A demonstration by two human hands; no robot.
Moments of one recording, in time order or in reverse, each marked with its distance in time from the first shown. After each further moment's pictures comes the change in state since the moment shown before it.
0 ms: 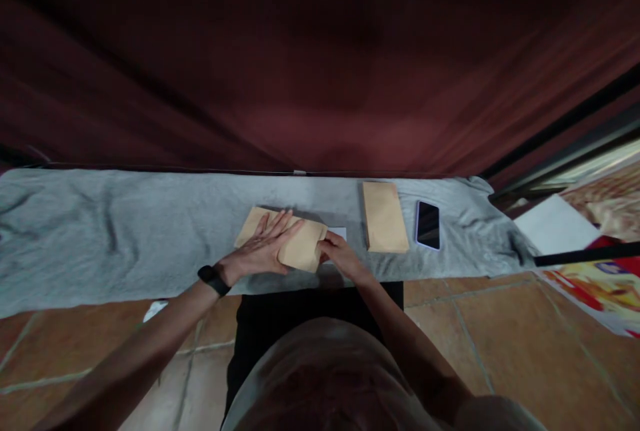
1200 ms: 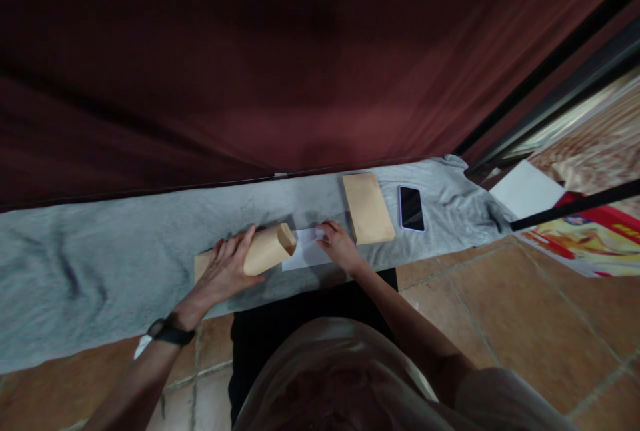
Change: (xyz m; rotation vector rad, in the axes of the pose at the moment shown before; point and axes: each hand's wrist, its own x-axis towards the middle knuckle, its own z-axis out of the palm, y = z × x) left_hand -0.033 -0.022 0.014 0.034 0.186 -0.194; right_hand -0.004 0.001 -0.044 -1.003 0.235 -0.307
